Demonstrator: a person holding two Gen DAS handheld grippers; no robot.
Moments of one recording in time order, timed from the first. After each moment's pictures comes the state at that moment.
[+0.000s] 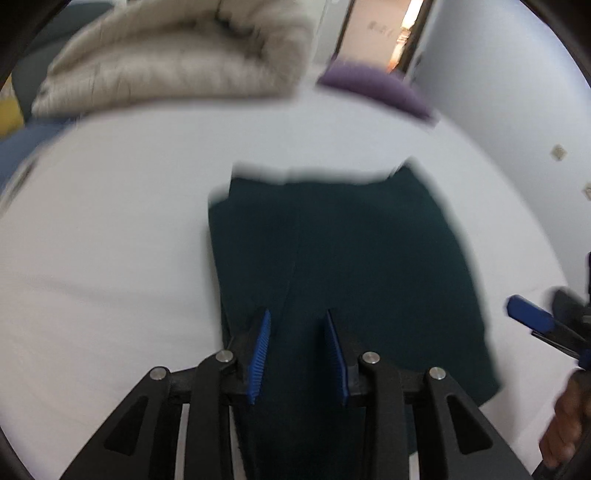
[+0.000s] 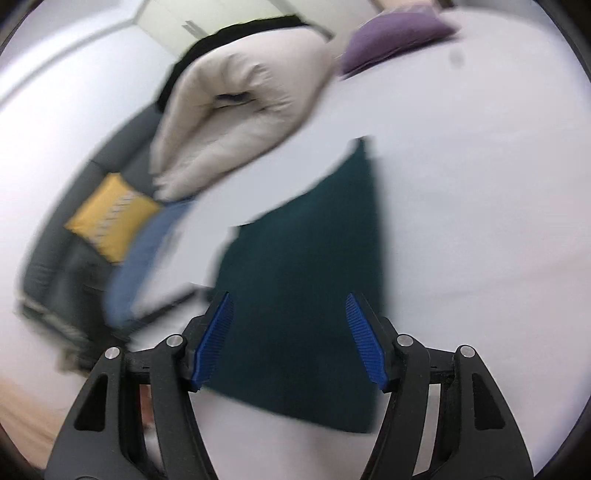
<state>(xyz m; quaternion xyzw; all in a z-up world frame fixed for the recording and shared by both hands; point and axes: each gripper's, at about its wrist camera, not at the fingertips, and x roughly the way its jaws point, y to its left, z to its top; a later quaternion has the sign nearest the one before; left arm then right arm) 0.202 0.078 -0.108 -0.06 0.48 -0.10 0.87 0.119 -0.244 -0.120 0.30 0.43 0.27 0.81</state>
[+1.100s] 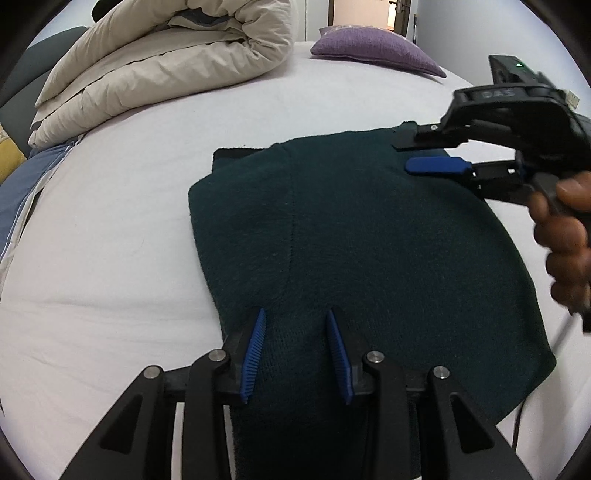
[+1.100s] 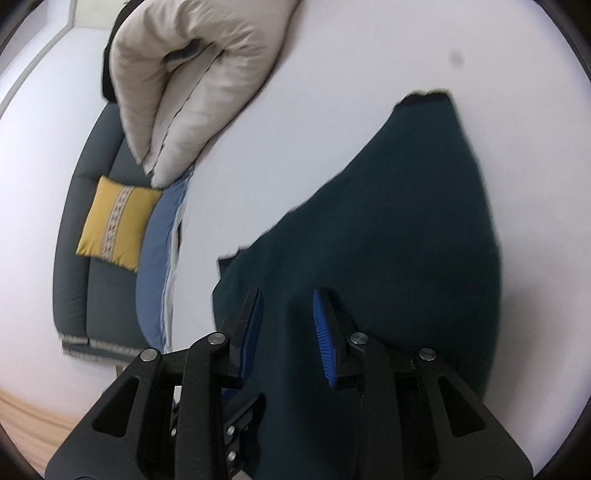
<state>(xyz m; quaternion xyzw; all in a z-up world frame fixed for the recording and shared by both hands) 0.209 0.047 -0.116 0.05 0.50 -0.06 0.86 0.291 -0.233 -0.178 0.34 0.55 0.23 0.73</state>
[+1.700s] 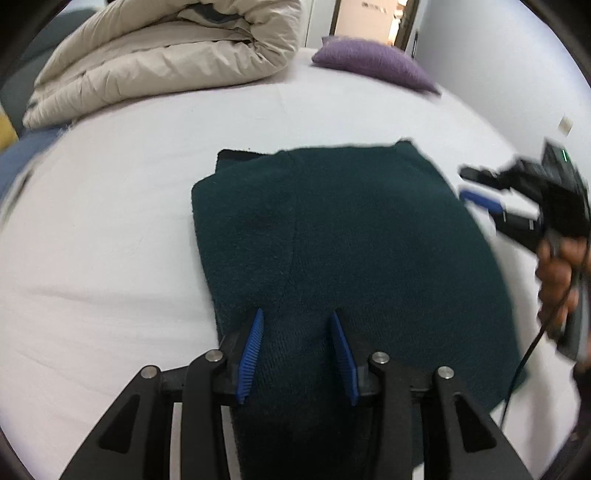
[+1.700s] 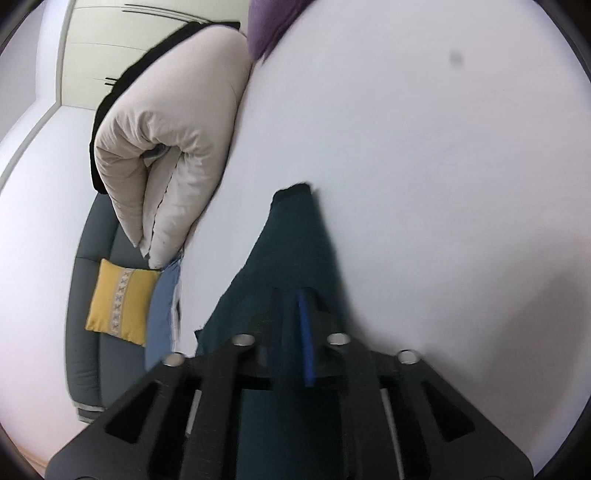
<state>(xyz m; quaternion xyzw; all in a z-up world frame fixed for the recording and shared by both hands) 0.207 0.075 -0.104 -0.03 0.49 -0.10 0.86 0.253 -0.326 -0.189 0.42 0.45 0.17 0.77</state>
